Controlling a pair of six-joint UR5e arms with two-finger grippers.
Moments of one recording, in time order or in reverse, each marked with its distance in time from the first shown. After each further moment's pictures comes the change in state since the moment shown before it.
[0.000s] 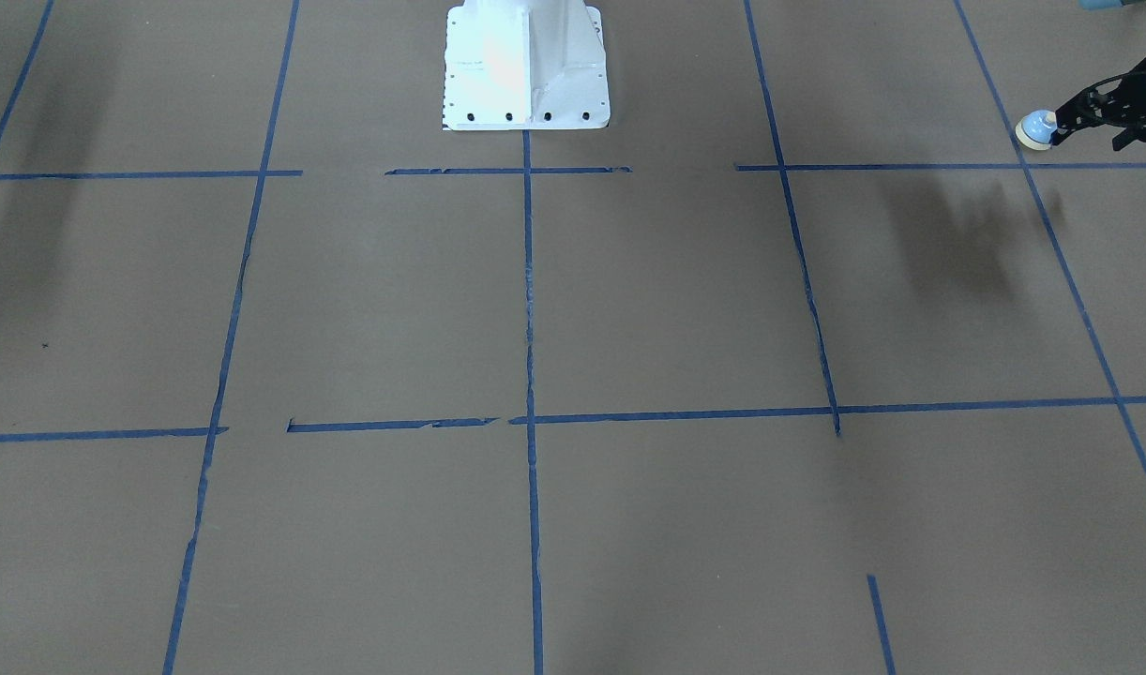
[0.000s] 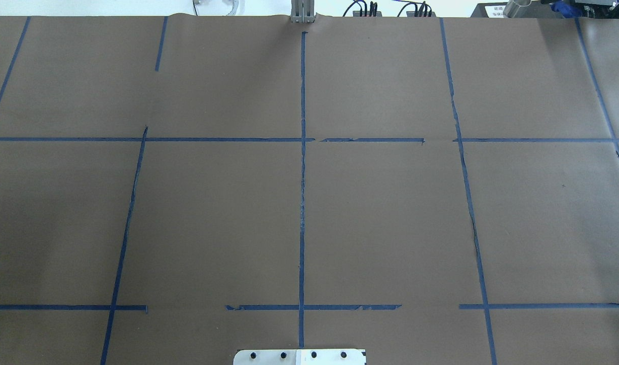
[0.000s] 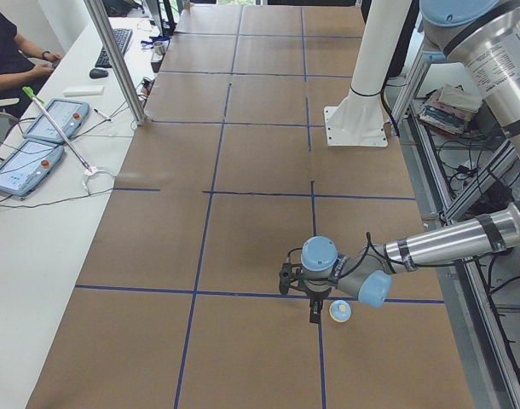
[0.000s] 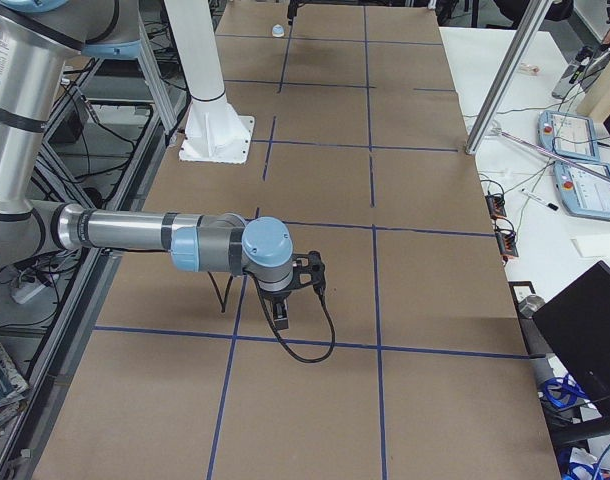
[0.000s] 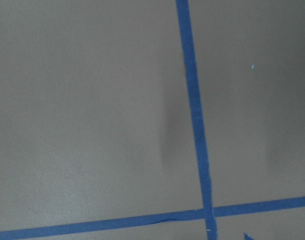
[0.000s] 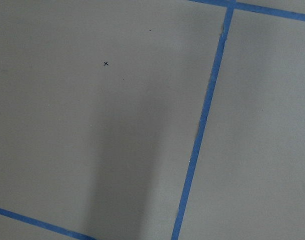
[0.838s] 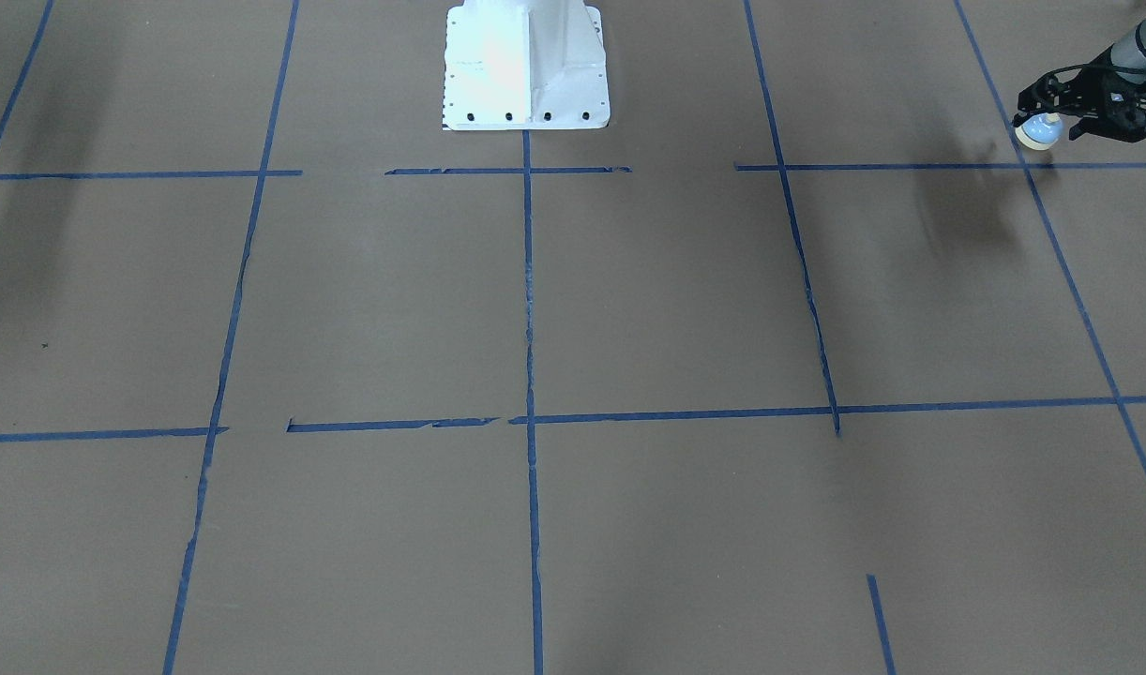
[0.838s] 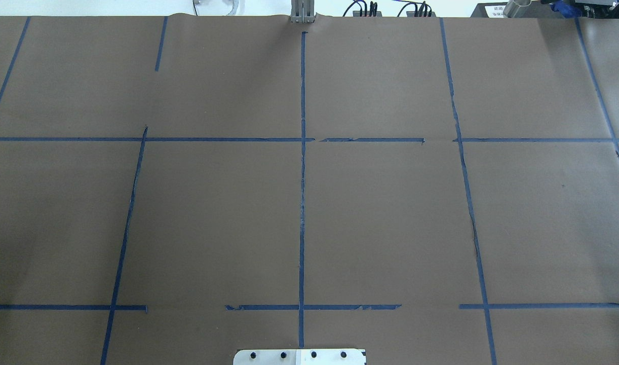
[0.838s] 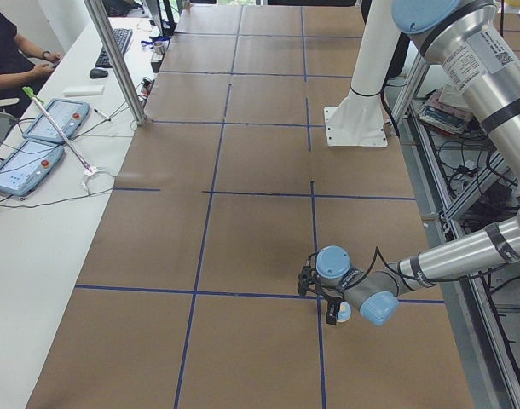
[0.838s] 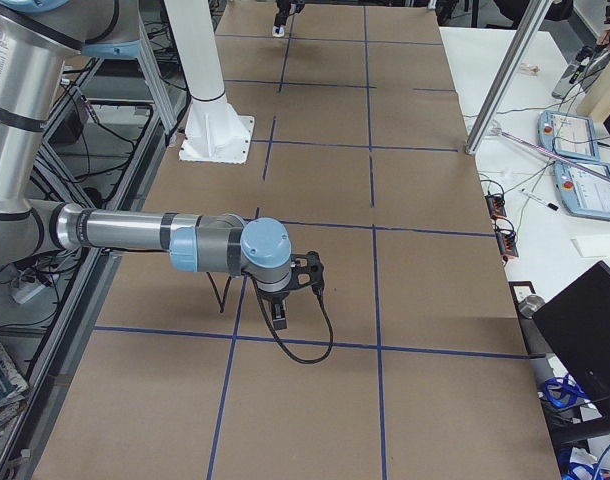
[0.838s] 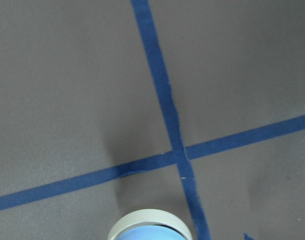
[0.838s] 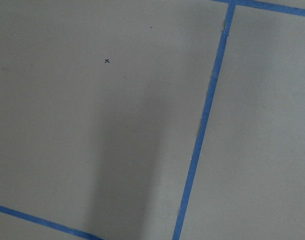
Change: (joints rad) left arm 0.234 0.024 0.079 -0.185 0.022 -0.112; right arm -0.001 -0.006 0.000 0.000 0.005 -0.001
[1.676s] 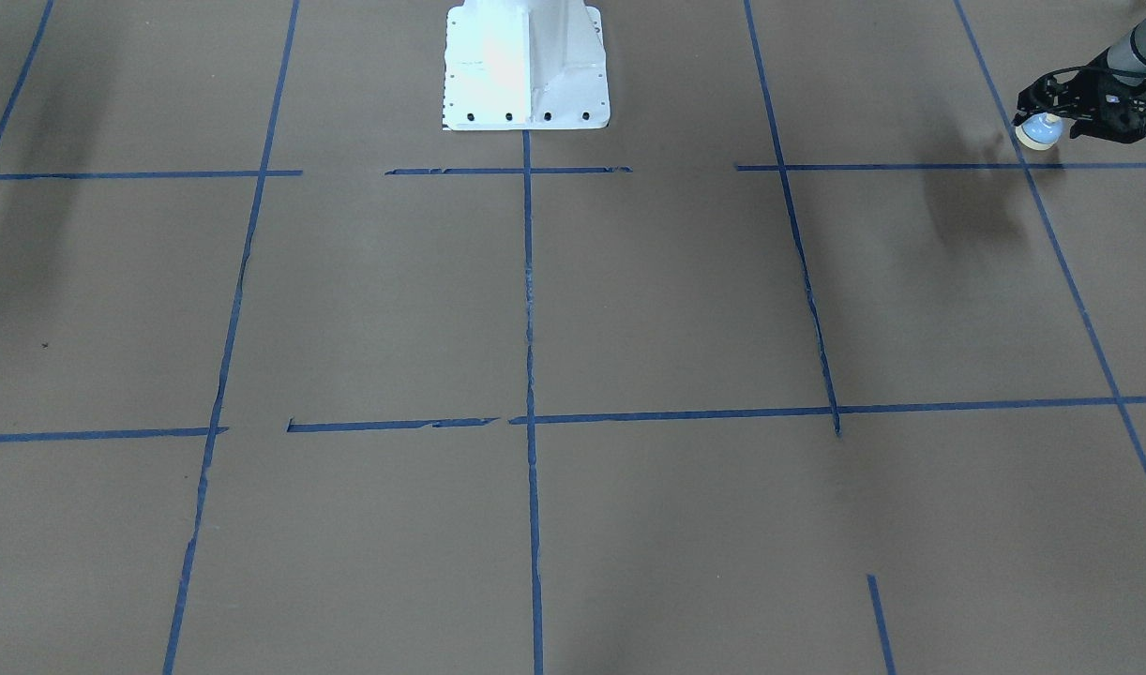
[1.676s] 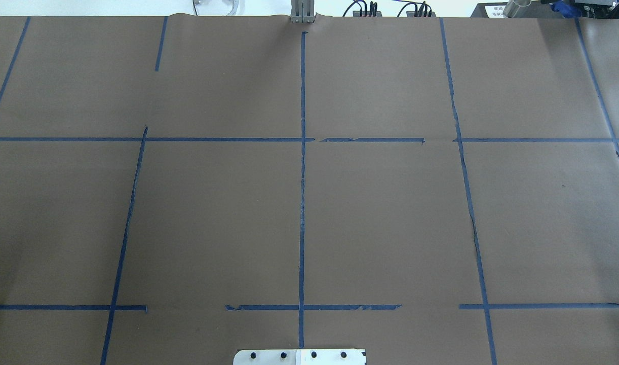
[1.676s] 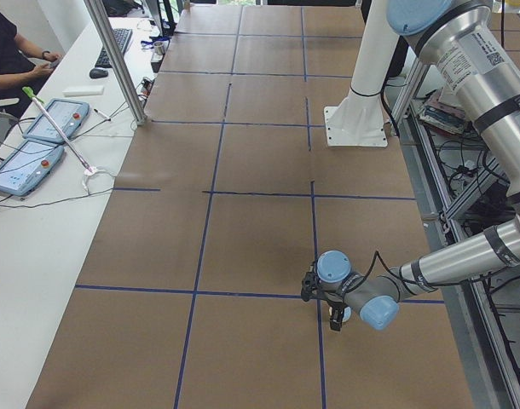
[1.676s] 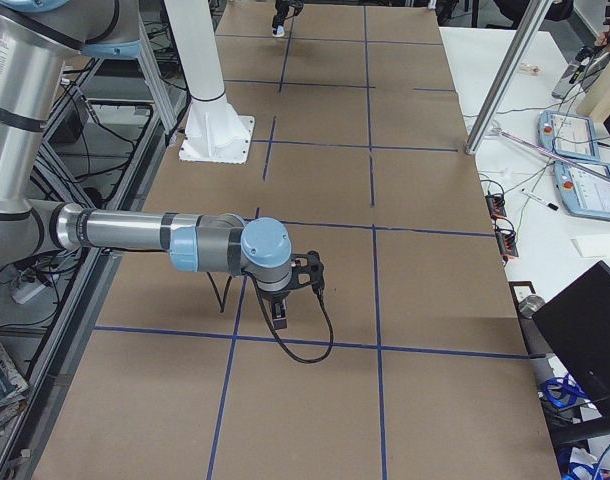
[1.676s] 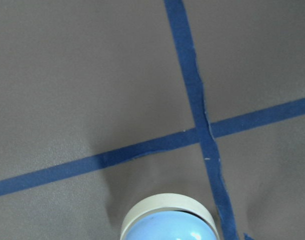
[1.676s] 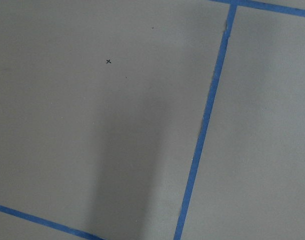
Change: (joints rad) left arm 0.057 -0.006 0.035 -0.003 0.007 -0.009; right arm -0.001 0.000 0.002 0.001 0.002 0.001
